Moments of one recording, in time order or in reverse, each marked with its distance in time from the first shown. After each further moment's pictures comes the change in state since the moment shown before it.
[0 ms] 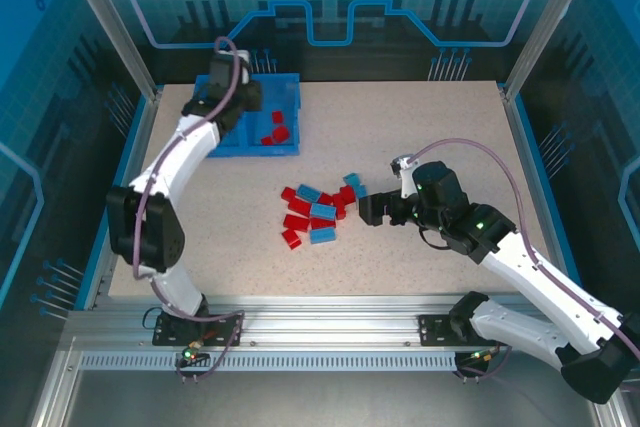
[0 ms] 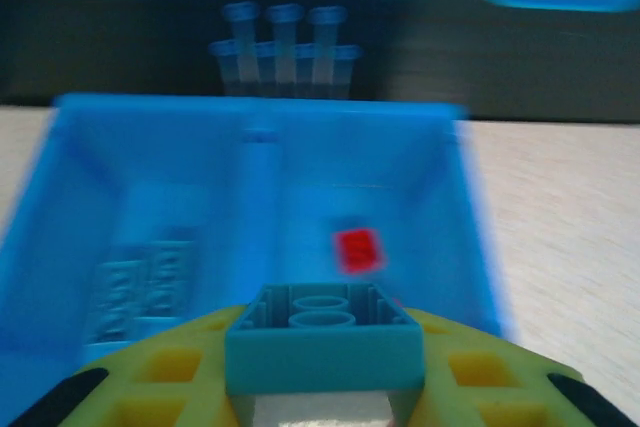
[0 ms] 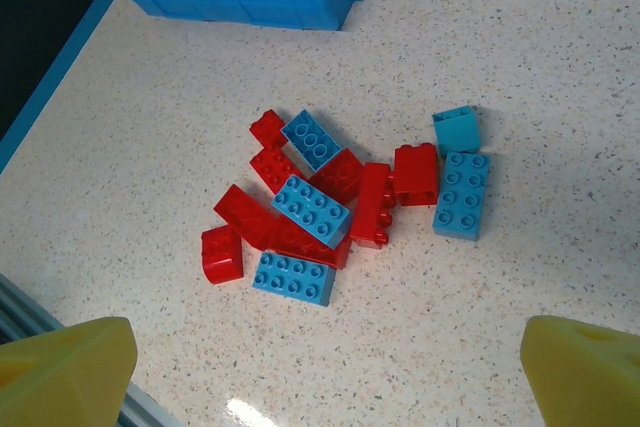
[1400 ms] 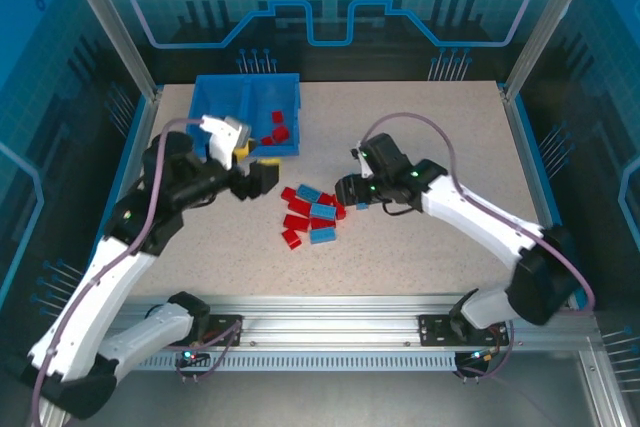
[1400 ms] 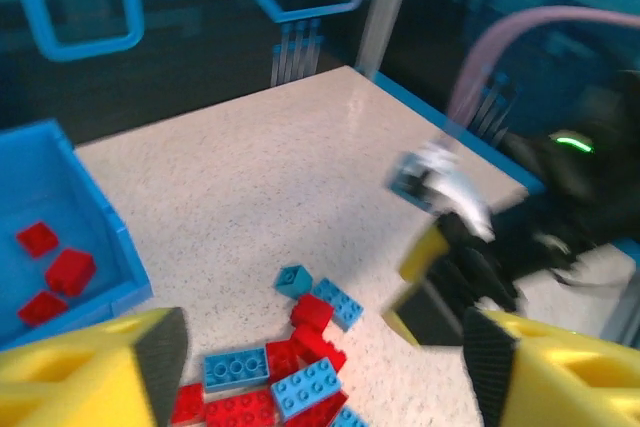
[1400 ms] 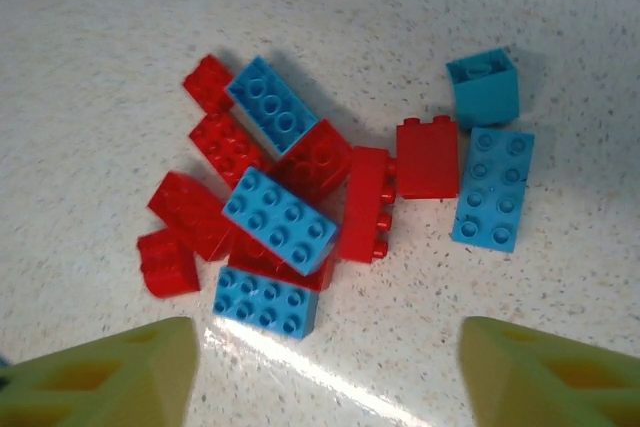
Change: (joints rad) left arm -0.263 -0.924 -0.483 -0.140 0.526 0.180; right arm 0.003 0.549 0.272 -0.042 -0.006 0.005
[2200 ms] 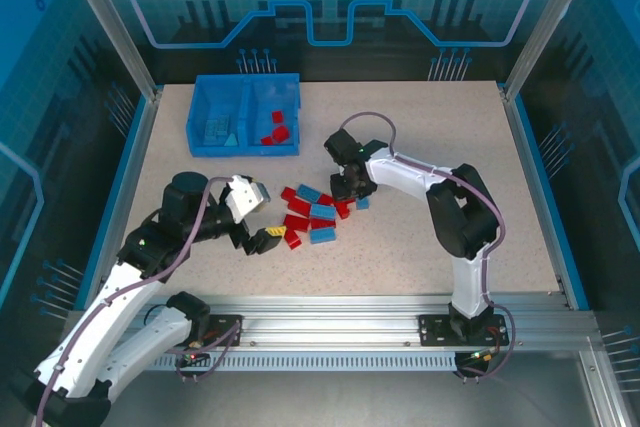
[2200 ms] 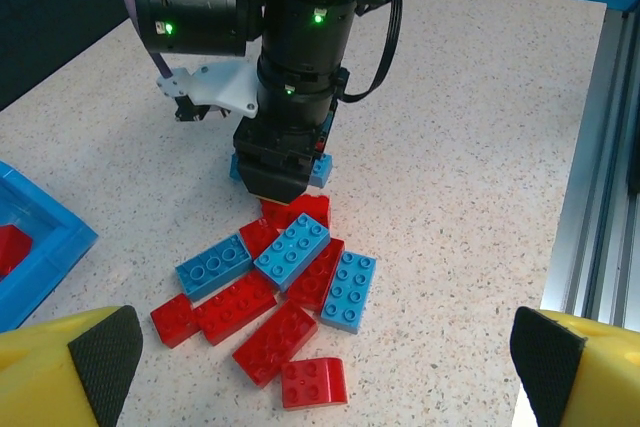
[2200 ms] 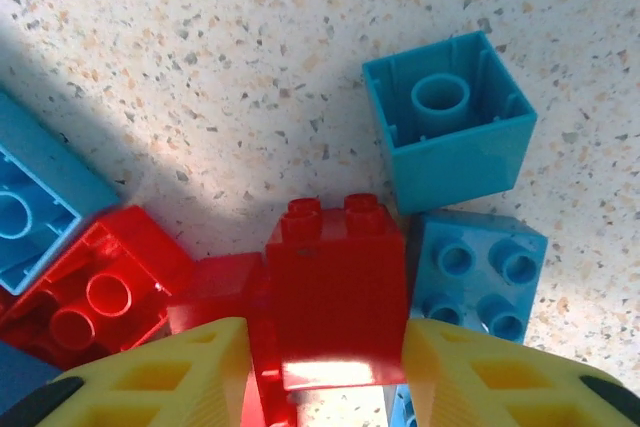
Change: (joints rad) left arm -0.003 -0.146 -0.336 -0.035 0.146 0.389; right arm -0.021 0.499 0.274 -0.094 0.129 -0.040
